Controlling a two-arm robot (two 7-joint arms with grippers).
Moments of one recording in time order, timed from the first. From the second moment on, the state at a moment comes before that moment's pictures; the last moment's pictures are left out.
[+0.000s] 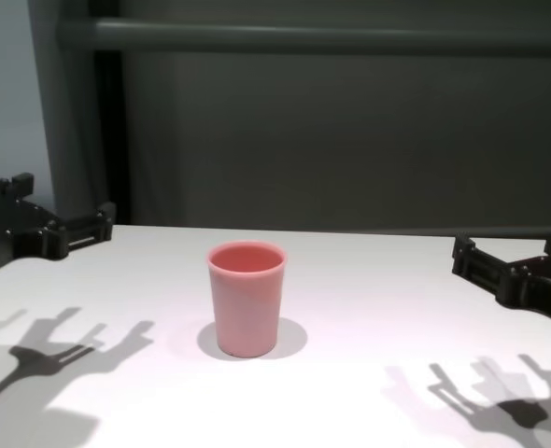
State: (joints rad) left arm -0.08 0.30 0.15 -1.51 -0.05 -0.01 -0.17; right arm -0.06 0.16 -0.26 -1.64 0.19 -0.04 -0.06
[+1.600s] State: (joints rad) left arm -0.36 0.67 0.44 -1.66 0.22 0.02 -0.65; right arm -0.06 0.16 -0.26 -1.64 0.19 -0.04 -0.06
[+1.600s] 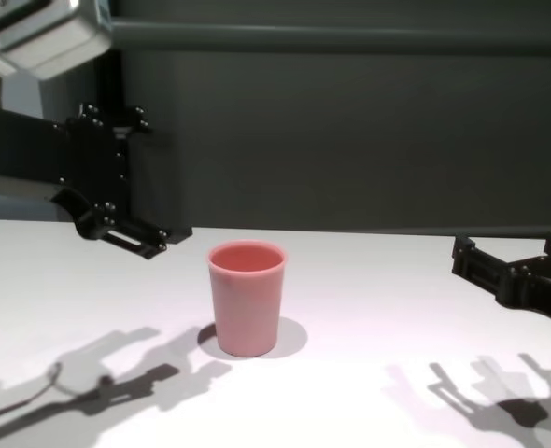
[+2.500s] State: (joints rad) left arm -0.64 0.67 0.73 -1.59 0.48 -0.02 -0.86; right arm -0.06 0.16 -0.26 -1.64 0.19 -0.04 -0.06
